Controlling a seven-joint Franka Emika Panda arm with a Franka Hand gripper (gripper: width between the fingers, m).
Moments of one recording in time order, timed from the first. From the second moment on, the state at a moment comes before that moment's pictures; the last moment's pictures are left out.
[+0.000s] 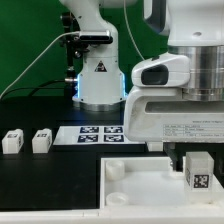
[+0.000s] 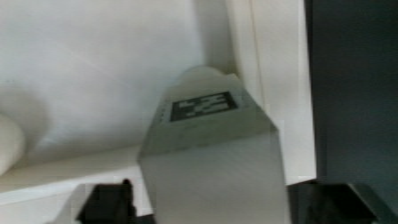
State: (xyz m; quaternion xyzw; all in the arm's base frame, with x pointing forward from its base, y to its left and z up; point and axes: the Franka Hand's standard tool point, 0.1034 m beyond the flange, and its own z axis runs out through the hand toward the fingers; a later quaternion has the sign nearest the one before) arm 0.642 0.118 0.076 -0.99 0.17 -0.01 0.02
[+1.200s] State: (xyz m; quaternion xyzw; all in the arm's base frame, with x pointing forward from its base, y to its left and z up) arm 0.634 0.109 0.076 -0.57 0.82 0.04 0.02
